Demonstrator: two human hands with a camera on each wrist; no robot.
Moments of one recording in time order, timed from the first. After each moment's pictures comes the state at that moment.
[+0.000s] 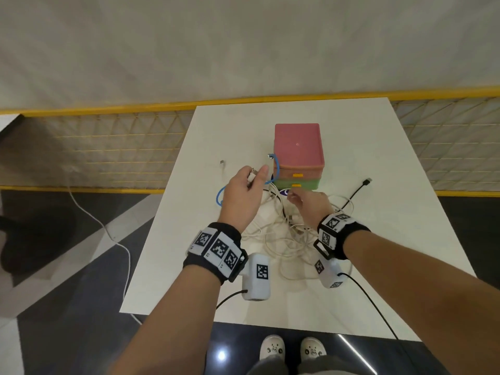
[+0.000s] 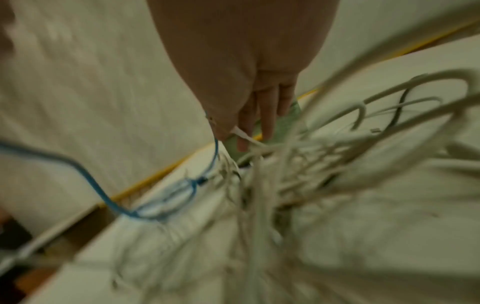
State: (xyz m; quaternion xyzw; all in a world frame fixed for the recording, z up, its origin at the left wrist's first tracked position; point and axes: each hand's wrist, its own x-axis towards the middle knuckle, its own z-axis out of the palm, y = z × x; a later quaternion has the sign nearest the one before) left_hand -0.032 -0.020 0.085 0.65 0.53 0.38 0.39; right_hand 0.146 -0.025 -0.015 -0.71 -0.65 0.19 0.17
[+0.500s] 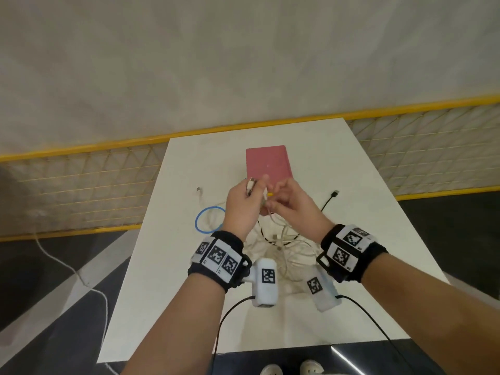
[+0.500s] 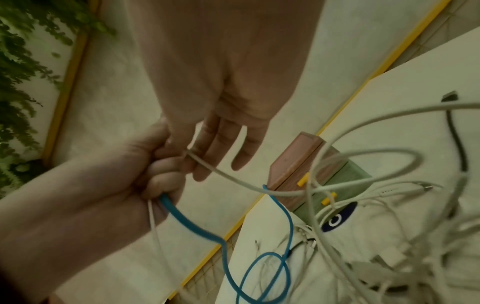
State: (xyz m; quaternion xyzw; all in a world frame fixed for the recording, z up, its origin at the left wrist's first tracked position) left_hand 0.014 -0.031 0.113 0.63 0.45 0.40 0.50; right_hand 0.143 -0.072 0.072 -0.48 -0.54 0.44 0.54
